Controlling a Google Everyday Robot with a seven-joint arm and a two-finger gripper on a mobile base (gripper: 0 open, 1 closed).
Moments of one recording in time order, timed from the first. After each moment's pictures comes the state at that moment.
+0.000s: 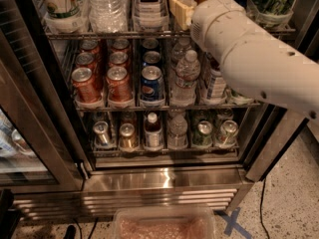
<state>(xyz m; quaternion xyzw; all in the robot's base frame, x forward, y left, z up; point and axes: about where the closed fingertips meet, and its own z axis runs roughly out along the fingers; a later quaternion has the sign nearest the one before) 0.642 -0.078 1.065 -0.15 0.66 0.06 0.74</state>
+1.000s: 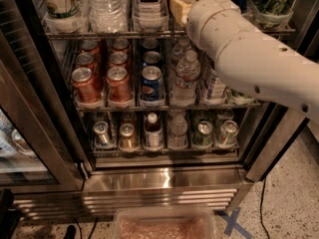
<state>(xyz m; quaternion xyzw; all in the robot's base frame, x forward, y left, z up) 0.651 -0.077 1.067 -0.14 0.65 0.06 0.74</state>
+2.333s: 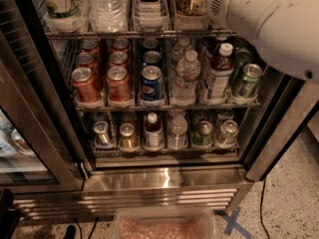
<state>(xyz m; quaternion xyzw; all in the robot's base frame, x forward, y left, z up) 0.617 -0.092 1.117 -0.14 0.67 0.10 0.72</state>
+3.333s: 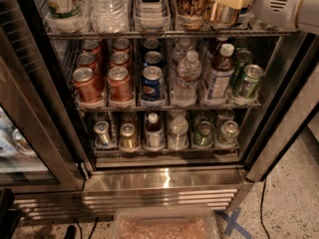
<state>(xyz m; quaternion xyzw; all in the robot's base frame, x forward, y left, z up) 0.555 -0.120 1.114 -0.19 0.72 0.24 0.63</state>
